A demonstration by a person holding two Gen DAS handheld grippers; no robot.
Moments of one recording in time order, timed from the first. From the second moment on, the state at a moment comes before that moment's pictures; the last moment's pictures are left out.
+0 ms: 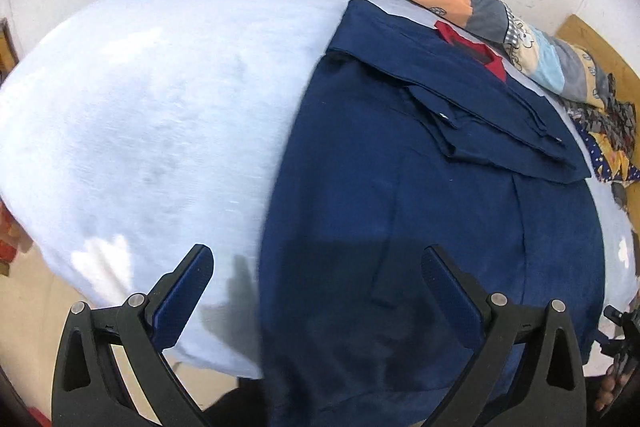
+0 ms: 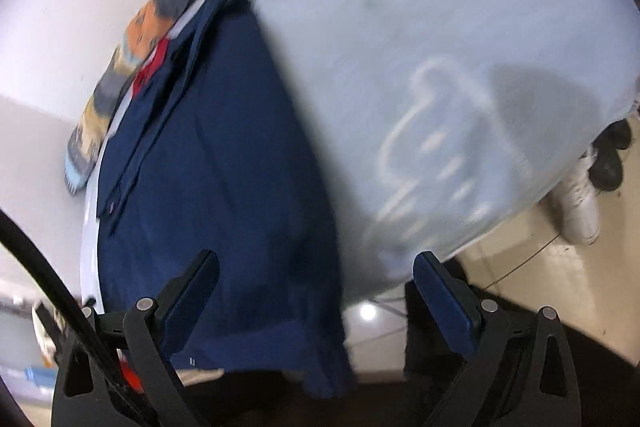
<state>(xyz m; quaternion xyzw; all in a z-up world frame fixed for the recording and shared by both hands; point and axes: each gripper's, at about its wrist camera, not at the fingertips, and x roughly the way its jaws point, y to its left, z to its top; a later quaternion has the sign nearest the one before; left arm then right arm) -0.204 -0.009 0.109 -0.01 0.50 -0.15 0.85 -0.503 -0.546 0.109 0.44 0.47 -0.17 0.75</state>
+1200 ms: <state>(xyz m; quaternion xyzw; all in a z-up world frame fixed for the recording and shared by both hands) -0.224 0.028 0.077 -0.09 0.61 -0.28 0.73 -0.417 -0.546 0.229 0.40 0.32 -0.06 0.86</state>
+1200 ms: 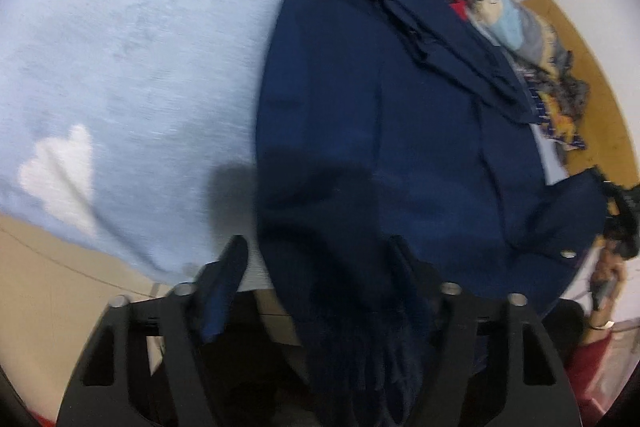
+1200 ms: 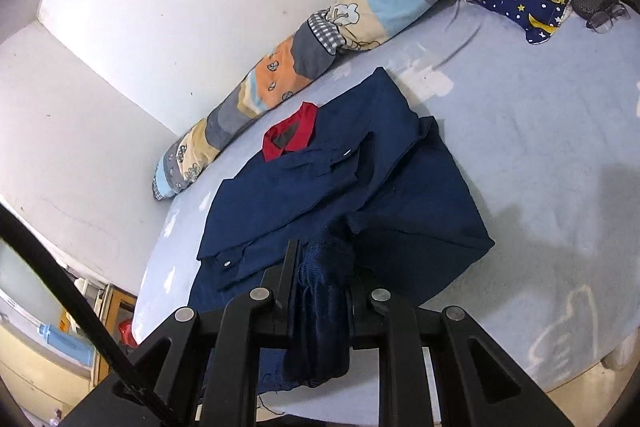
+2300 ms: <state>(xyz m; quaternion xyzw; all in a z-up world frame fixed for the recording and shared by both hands) -0.109 -0.051 0.212 -0.08 0.38 -0.28 0.88 -0.342 -0.595 0.287 0.34 0.30 -0.09 0.89</state>
